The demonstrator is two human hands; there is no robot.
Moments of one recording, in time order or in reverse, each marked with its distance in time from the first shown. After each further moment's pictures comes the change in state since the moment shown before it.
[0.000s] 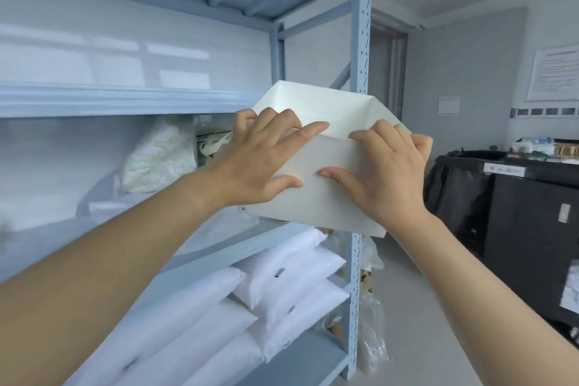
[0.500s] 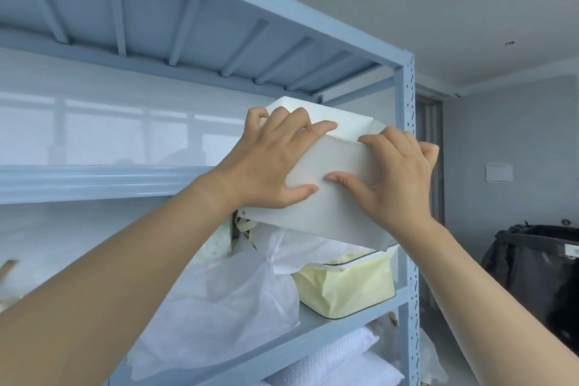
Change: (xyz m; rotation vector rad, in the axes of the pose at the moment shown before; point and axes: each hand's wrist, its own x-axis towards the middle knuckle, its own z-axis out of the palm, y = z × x) left_hand 0.051 -0.141 0.009 0.243 0.093 -0.036; right_hand 0.122 -0.016 0.121 0.139 0.206 -0.054
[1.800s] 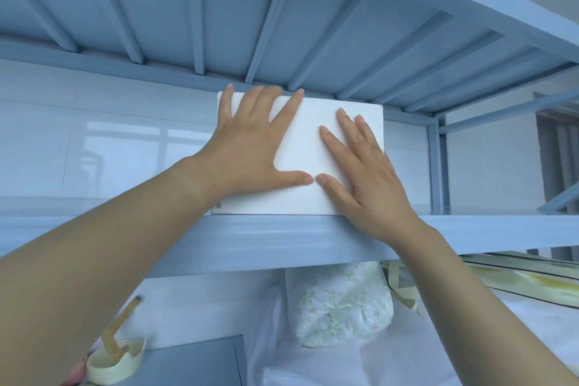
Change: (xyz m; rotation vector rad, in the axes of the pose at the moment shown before) left_hand -0.161 -0.338 0.011 0.269 -0.261 -0.331; right_hand 0.065 -0.238 0.312 0.426 -0.337 -0.123
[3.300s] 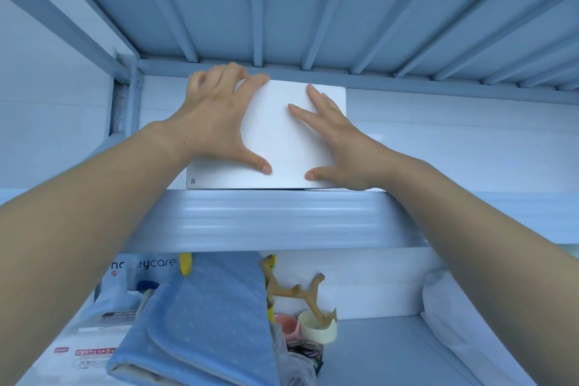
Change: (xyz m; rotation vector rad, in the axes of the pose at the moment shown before) left_hand -0.223 -0.400 -0.157 0.126 -0.147 -0.138; right_hand 0.171 -0.396 0.159 0.359 -0.383 -0.152
